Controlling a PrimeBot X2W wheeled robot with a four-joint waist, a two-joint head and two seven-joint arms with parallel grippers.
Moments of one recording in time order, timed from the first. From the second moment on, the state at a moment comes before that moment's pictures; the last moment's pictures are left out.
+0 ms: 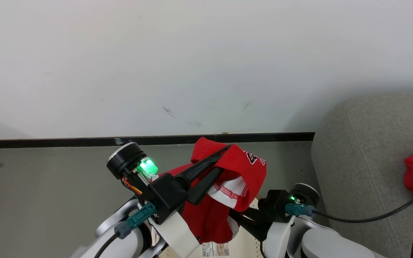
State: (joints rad) left arm -0.39 0.23 -0.63 -0.24 -0.28 -0.11 0.02; right arm -0.52 -0.26 1.07 0.34 0.49 0.12 -0.26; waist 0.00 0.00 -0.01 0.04
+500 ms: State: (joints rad) left arm -0.29 0.25 -0.54 -0.20 -0.34 -0.04 0.03; right arm -0.52 -0.36 0.96 0.30 0.53 0.12 -0.26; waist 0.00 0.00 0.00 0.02
